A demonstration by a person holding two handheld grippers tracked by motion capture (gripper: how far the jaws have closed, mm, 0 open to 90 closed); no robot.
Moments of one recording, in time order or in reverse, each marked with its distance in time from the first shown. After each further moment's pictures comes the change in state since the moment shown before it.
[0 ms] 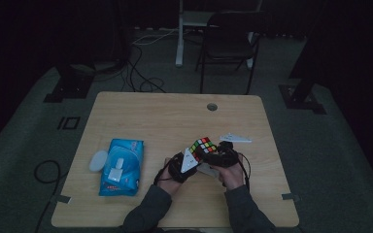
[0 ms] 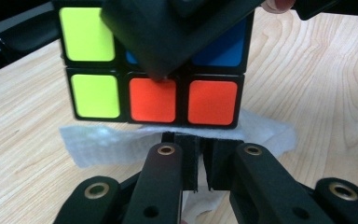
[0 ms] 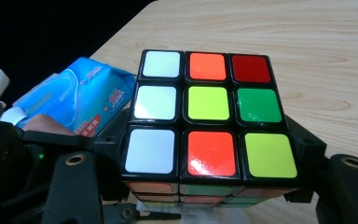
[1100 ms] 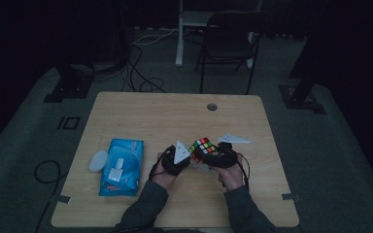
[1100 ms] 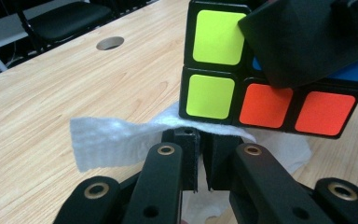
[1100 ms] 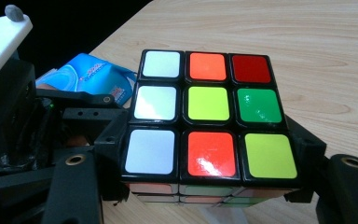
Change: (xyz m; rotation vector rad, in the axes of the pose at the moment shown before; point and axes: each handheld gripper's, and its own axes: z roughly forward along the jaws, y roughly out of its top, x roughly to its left) left arm 0.026 0.000 -0.004 0.010 0.067 -0.064; right arm 0.005 0.000 0.000 0.001 -0.007 -0.029
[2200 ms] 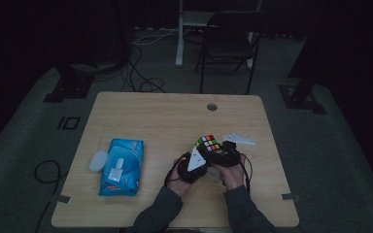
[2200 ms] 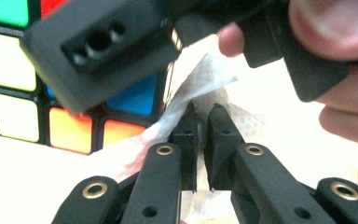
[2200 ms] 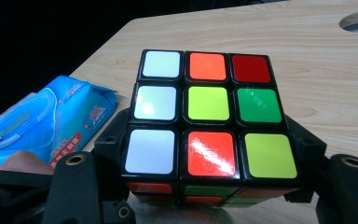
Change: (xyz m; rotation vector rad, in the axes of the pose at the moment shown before) left arm -0.046 0.015 0.013 -0.063 -0.150 -0.028; right arm -0.007 -0.001 -0.004 -0.069 -0.075 0.056
